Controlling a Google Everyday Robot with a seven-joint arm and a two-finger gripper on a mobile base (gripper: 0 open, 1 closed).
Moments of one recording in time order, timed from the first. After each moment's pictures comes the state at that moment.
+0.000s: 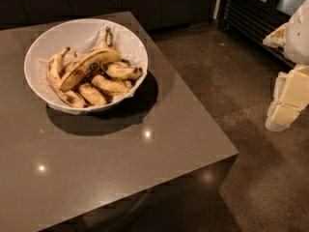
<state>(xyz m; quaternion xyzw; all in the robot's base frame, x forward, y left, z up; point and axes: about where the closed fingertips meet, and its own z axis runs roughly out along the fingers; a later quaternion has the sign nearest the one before) 0.438 -0.217 0.976 -0.60 0.78 -0.03 0.16</state>
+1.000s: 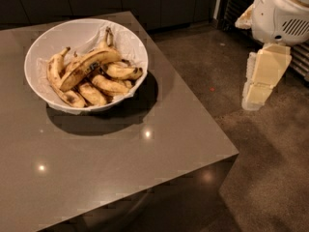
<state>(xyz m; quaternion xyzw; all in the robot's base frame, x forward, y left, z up) 0.468 -0.178 0.994 -0.65 0.75 -0.06 0.16</state>
